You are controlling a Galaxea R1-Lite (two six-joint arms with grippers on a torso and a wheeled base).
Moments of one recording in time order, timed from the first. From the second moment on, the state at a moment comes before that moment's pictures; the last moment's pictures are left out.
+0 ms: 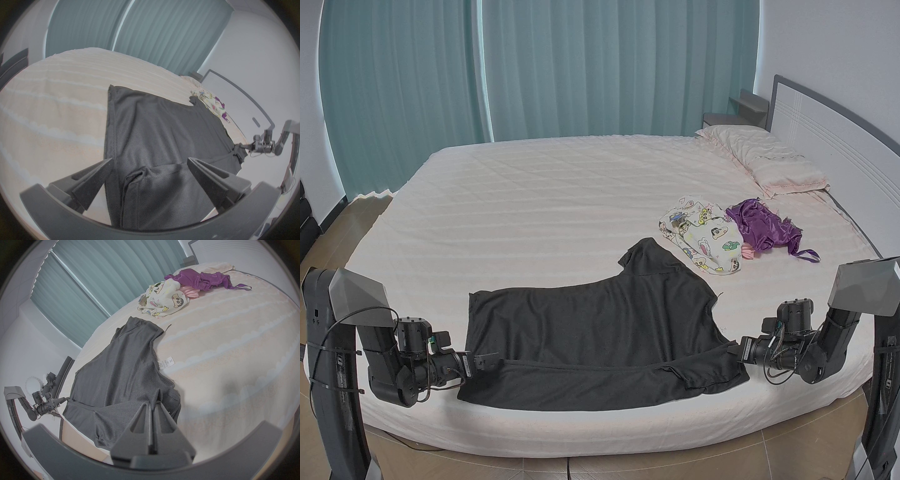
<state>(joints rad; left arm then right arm) 0.07 2.44 -0.52 -1.30 -0.42 -0.17 0.10 2.37 -0.62 -1.06 0.29 0.36</state>
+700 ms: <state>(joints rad) 0.04 2.47 -0.51 -1.29 -0.42 -0.07 0.10 2.37 -0.62 -1.06 0.29 0.36</state>
